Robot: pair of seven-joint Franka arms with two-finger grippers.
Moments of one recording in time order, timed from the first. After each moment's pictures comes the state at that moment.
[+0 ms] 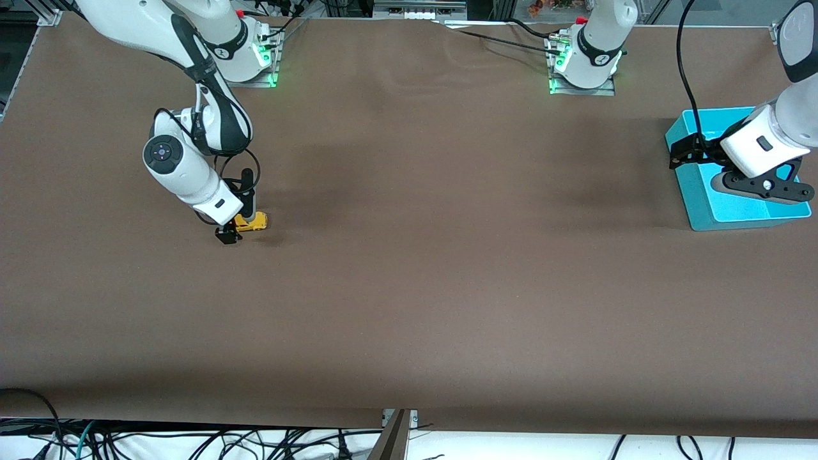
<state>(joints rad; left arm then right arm) -0.03 0.02 0.03 -1.75 0.02 1.61 0.18 0.26 0.33 -0.09 -2.29 -0.01 2.66 -1.52</state>
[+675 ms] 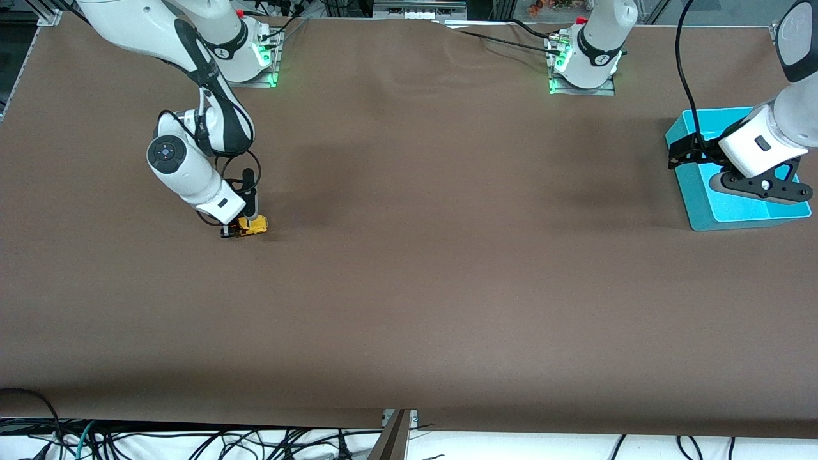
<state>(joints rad) -0.03 0.02 0.03 -1.75 0.02 1.61 0.18 0.26 0.35 -0.09 -2.30 -0.01 2.70 -1.56</state>
